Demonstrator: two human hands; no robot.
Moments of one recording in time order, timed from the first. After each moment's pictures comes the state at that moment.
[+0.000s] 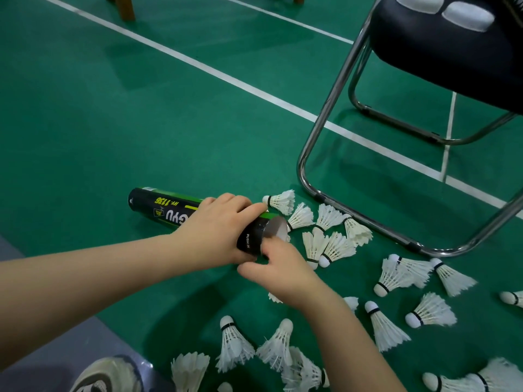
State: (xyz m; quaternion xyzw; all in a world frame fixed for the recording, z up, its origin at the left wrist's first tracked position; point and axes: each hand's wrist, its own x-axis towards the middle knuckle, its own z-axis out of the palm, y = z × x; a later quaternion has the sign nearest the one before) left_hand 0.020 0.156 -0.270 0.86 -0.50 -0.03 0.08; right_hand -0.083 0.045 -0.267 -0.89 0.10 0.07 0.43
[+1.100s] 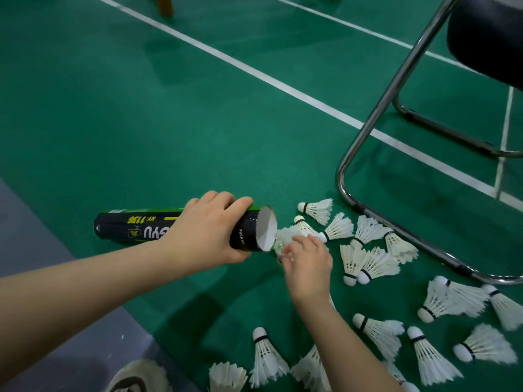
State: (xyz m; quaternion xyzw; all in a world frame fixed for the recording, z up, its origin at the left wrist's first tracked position) left_hand 0.059 0.220 -0.282 0.91 -0.40 0.00 0.09; right_hand -0.046 0.058 -0.373 -0.95 0.24 -0.03 0.21
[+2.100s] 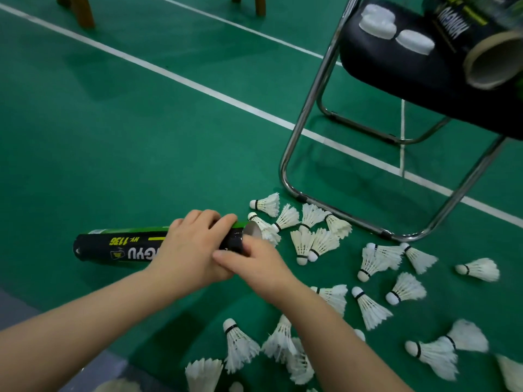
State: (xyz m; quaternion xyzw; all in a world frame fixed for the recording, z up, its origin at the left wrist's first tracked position) left_hand 0.017 0.203 -0.277 0.87 -0.47 0.05 0.14; right_hand -0.074 0.095 -0.257 -0.78 0.18 0.05 0.60
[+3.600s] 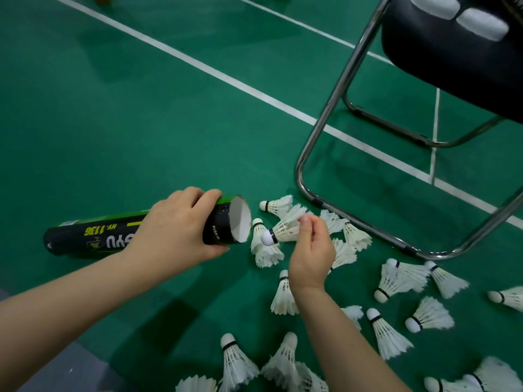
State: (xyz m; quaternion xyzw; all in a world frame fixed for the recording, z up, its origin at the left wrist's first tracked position) left_hand 0.059 0.198 -0.281 0.90 -0.41 0.02 0.14; right_hand -0.050 0.034 -0.328 -0.73 0.38 -0.34 0.46
